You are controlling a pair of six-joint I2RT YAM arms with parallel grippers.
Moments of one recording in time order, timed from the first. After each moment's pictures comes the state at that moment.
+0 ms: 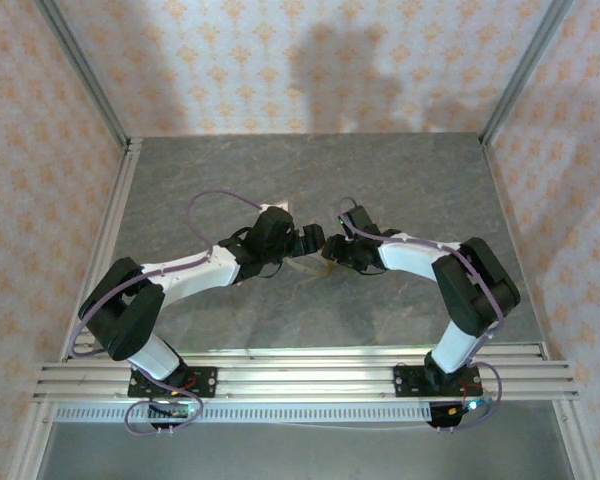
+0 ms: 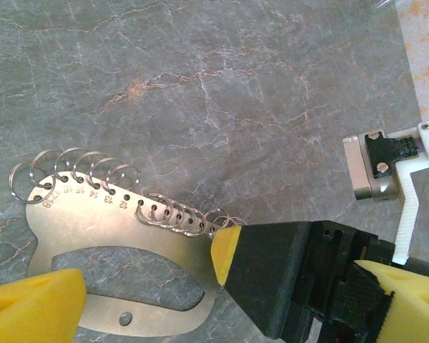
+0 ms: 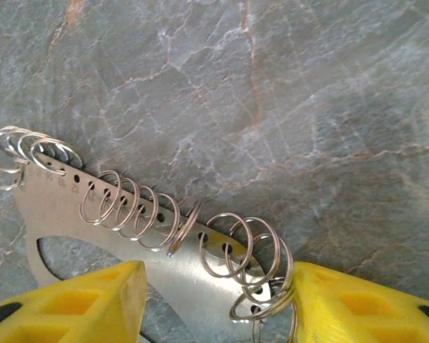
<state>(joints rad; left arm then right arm) -0.68 1.57 0.91 -0.01 -0.01 -0.85 0.55 1.69 0.88 -0.21 -0.12 0.79</state>
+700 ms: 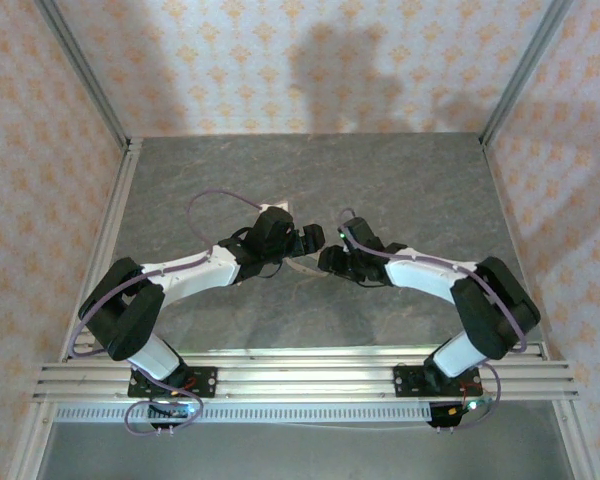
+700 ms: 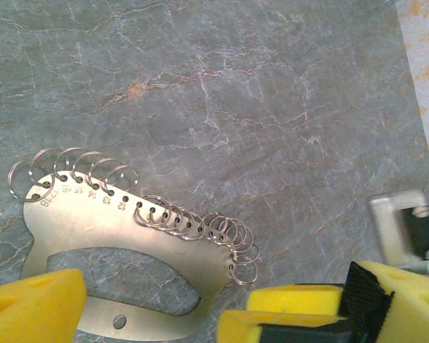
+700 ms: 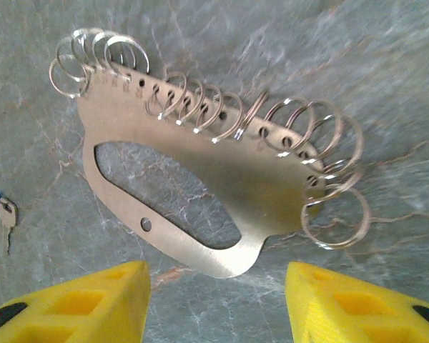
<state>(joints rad) -0.68 1.57 0.91 -0.01 -0.01 -0.85 0.62 1.52 0.77 -0.20 -0.14 0.82</state>
